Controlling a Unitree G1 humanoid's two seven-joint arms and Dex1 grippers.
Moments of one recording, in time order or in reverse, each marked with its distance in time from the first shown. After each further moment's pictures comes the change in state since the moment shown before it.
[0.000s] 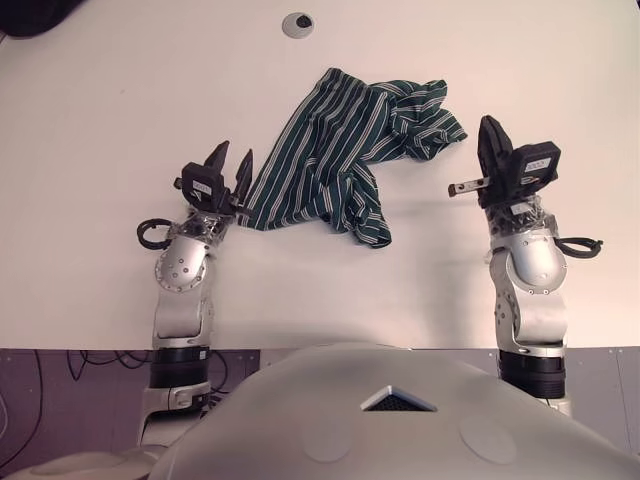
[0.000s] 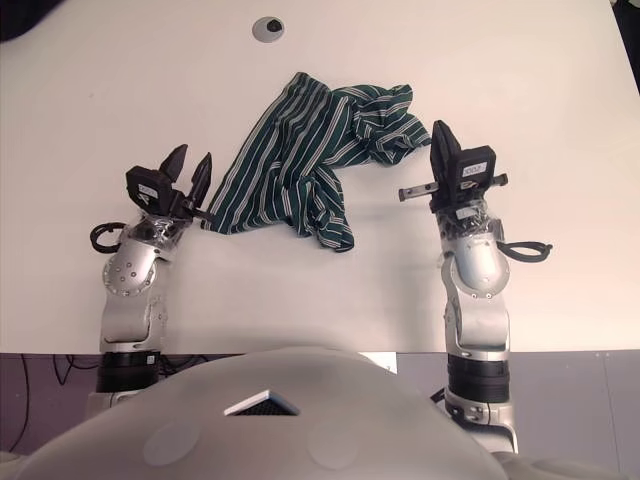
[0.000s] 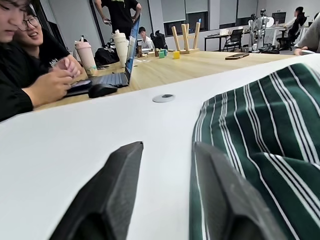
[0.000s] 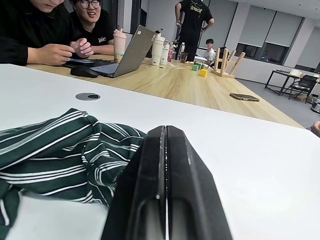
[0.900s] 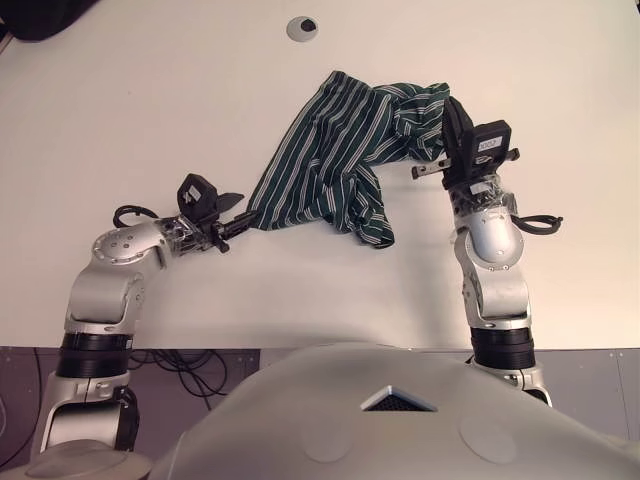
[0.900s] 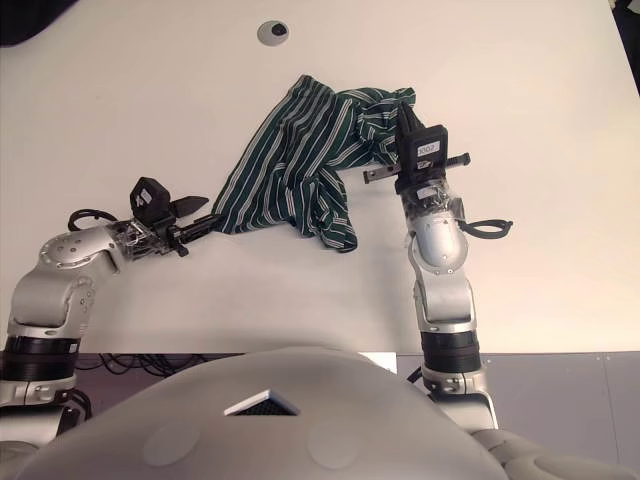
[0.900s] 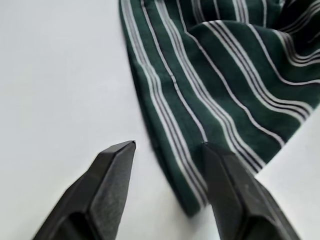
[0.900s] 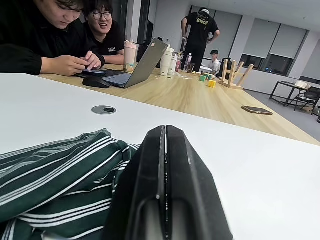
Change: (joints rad) left arm -0.076 0.436 -0.082 -0.037 -0.262 0.567 -0.407; right arm -0.120 0.079 0.119 0.106 -0.107 -0.015 -0.079
